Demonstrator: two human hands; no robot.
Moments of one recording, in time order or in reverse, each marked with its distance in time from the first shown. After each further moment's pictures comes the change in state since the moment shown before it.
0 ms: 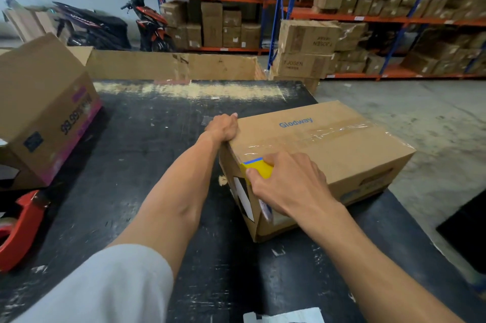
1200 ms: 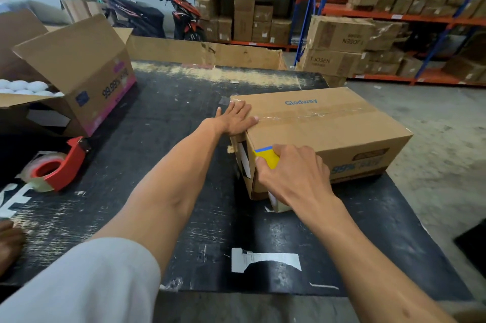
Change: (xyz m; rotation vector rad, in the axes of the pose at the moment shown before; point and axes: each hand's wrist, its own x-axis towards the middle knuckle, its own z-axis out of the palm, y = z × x) left_hand -0.102 -0.012 0.004 0.315 -0.195 0.219; right_hand -0.084 0.030 -0.008 0.010 -0.030 -0.031
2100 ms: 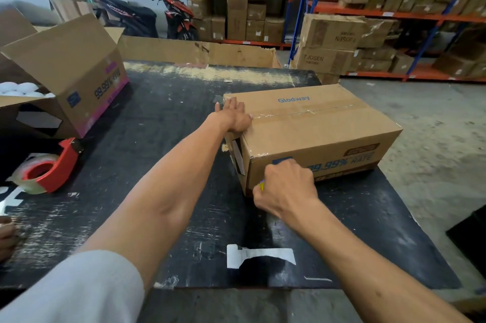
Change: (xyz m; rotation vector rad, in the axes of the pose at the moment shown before) left_hand -0.013 0.040 -0.009 0.055 0.027 -0.136; right_hand -0.009 0.012 0.022 -0.413 -0.137 -0.156
